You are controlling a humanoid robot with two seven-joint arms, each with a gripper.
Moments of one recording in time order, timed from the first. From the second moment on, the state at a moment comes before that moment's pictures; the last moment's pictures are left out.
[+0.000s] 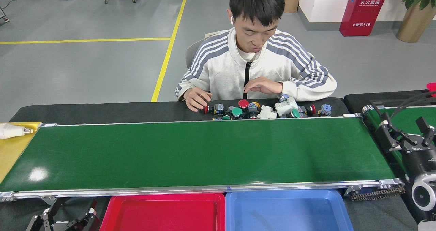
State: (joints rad) left arm 0.28 0.08 0.41 -1.74 -1.37 -0.41 -0.09; right arm -0.18 -0.25 -0.34 -1.54 1.09 -0.18 0.20
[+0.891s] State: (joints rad) left arm 0.27 0.08 0.42 -1.74 -1.37 -0.40 -0.09; right arm 0.16 -0.14 -0.16 -1.74 1.18 -0.17 0.14
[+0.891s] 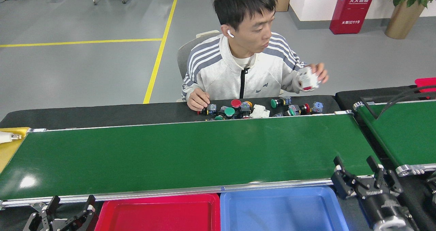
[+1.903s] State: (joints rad) left arm 0.26 0.08 0.42 -1.74 -1.37 -0.40 -0.09; right arm 0.22 -0.11 -0.12 -1.74 1.26 -0.19 -0.01
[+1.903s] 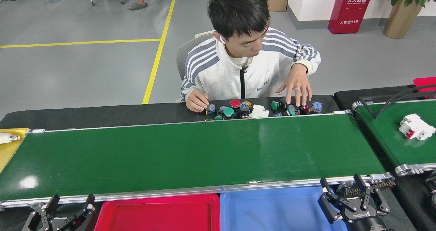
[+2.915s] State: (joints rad) left arm 0.26 0.08 0.42 -1.75 -1.37 -0.40 -0.09; right arm 0.20 -0.13 -0.12 -1.71 1.26 -0.19 -0.01
